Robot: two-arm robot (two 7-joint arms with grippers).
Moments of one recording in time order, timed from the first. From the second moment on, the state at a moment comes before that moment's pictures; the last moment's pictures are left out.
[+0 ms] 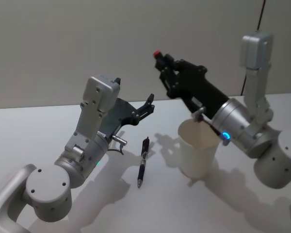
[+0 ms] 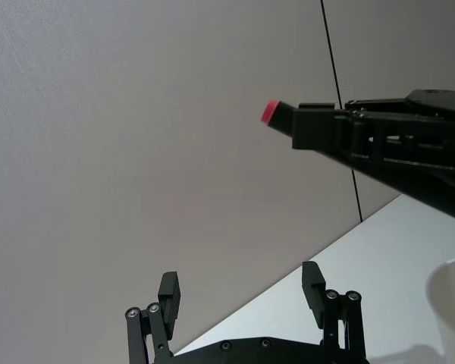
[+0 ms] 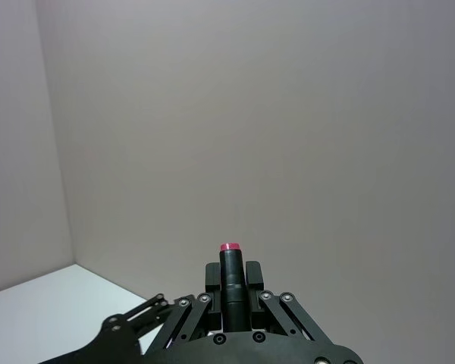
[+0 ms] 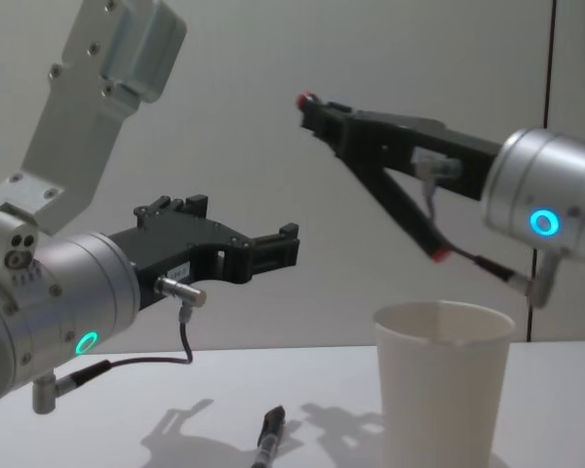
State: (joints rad) left arm -0.24 0.38 0.45 -1.63 -0.20 0.01 -0.01; right arm 0.32 0.13 -0.35 -1.54 0.35 0.01 0.39
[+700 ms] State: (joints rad) left arm -0.24 0.38 0.45 -1.63 -0.20 0.01 -0.01; right arm 0.27 0.10 -0.40 -1.55 0.29 -0.15 0.31
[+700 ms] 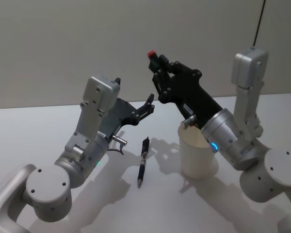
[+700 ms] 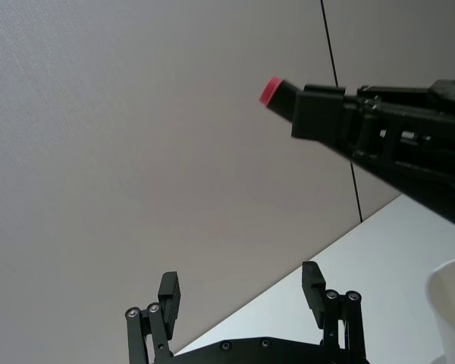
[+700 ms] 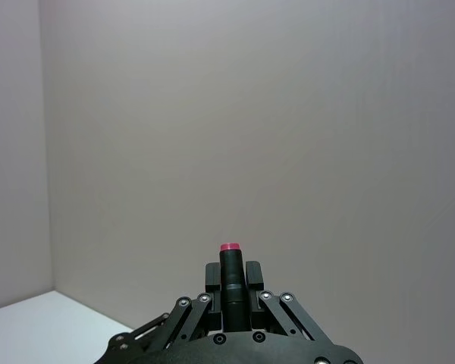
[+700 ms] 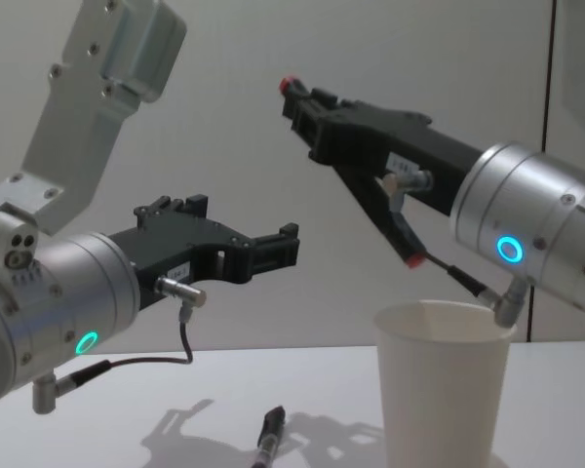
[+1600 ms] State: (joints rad) left arm -0.24 0.38 0.45 -1.63 -0.20 0.01 -0.01; right arm 0.23 0.12 -0.39 -1.54 0.25 -0.25 0.18
